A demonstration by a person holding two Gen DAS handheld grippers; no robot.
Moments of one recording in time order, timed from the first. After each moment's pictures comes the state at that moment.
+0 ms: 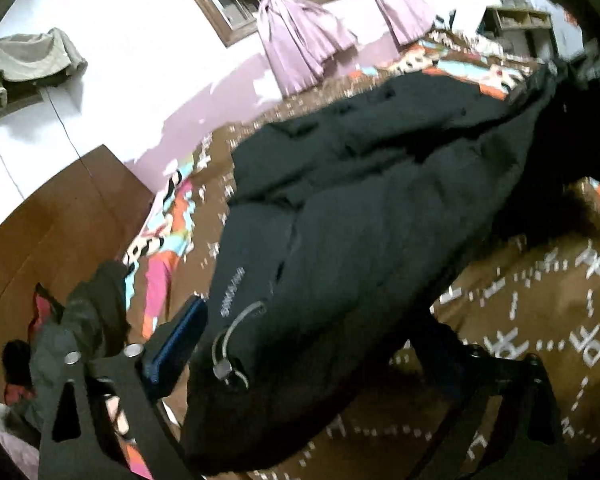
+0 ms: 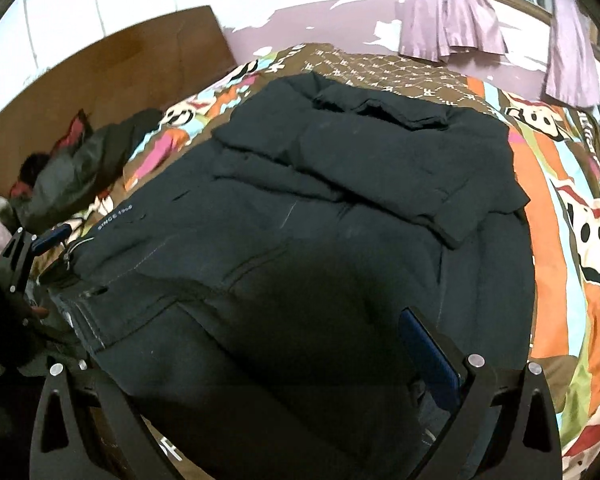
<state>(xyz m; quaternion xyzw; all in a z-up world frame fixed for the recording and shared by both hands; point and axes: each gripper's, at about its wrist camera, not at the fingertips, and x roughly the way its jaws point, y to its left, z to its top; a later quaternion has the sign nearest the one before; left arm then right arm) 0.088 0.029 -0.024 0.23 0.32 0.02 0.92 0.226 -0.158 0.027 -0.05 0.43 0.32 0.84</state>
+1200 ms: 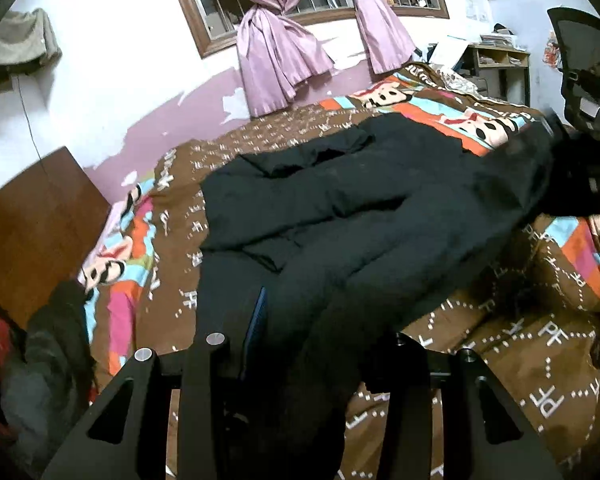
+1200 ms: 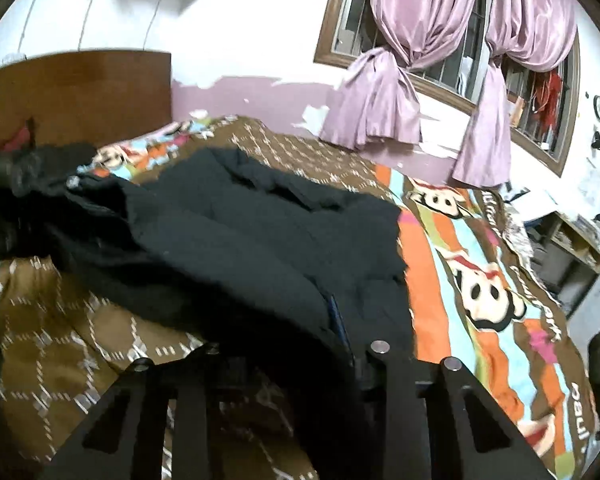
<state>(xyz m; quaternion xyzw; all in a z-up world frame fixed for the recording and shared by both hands) 0.124 0.044 0.029 0.17 0.32 -0.07 0.93 0.174 -0.187 0.060 -0.12 0.26 0.18 0.94</state>
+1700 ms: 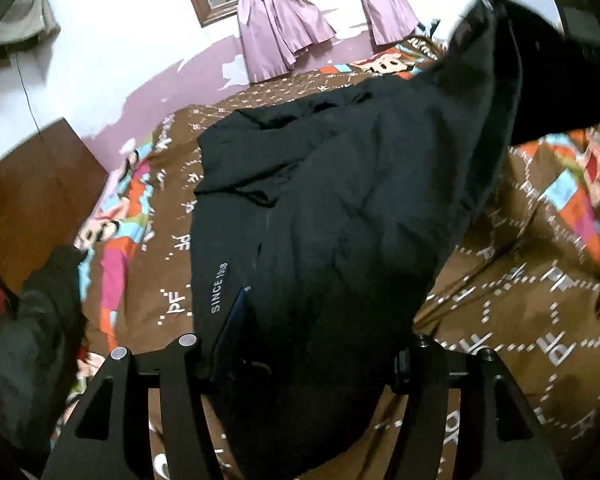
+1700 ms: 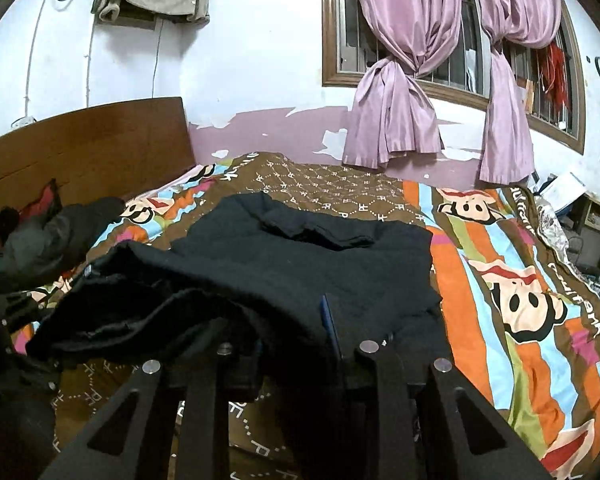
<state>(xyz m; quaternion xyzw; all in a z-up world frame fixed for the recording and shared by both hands) 0.093 0.040 -0.005 0.18 0.36 -0.05 0.91 0.191 -0.186 0.101 -0.04 0.24 0.23 0.94</state>
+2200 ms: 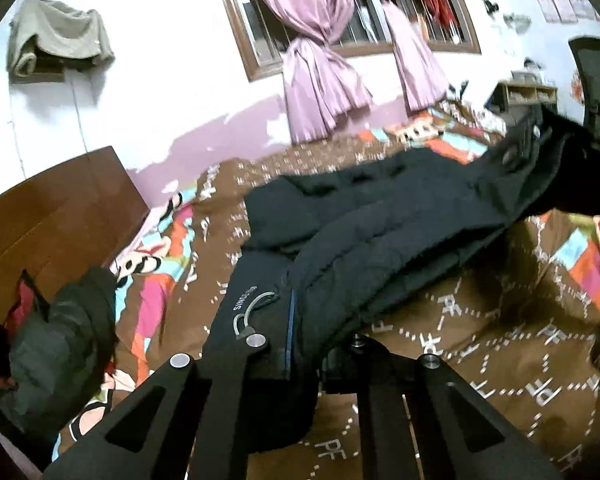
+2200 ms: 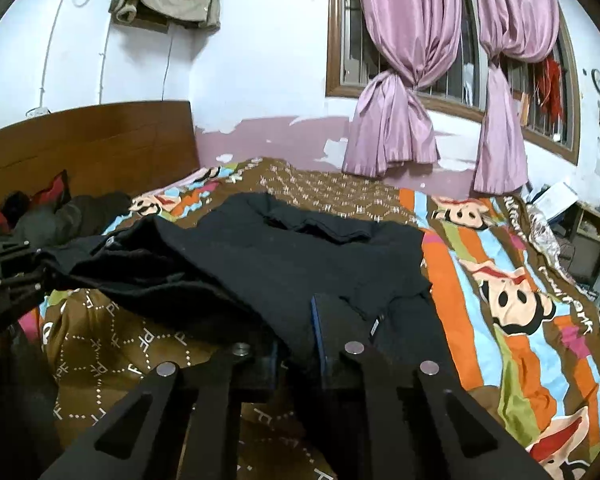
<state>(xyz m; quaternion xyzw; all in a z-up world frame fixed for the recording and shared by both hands) 0.062 0.055 0.048 0.14 0.25 -0.01 0.96 0.130 -0.205 0.092 -0.05 0.21 0.23 0.95</state>
